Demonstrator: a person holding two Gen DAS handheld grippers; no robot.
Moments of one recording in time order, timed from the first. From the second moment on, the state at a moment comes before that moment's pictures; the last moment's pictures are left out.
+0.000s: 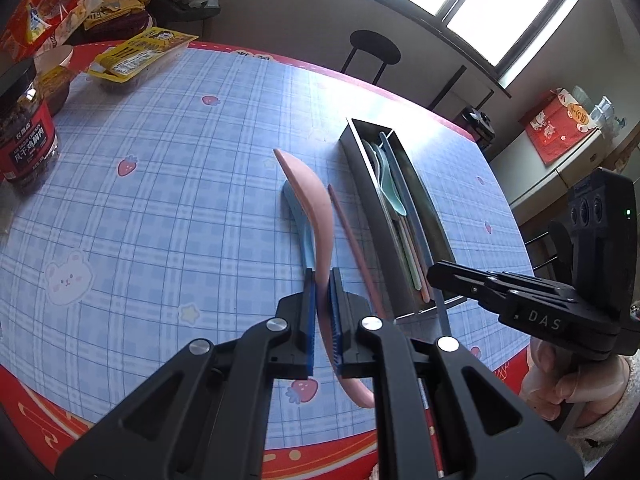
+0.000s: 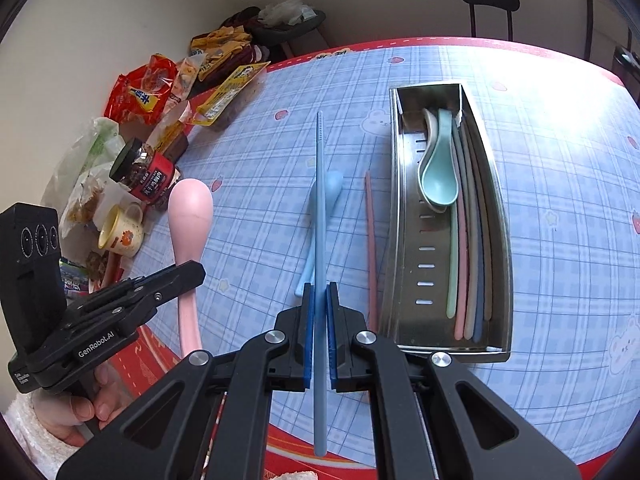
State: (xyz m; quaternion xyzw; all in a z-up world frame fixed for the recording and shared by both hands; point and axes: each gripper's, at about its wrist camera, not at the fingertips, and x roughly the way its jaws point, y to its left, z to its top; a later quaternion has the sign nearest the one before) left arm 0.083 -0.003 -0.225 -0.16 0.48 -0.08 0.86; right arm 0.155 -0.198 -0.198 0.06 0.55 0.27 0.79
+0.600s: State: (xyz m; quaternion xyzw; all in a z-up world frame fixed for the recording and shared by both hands) left arm 0.141 -0.057 -0.191 -0.13 0.47 -0.13 0.87; right arm 0.193 -0.252 -0.189 0.11 0.51 0.25 0.81
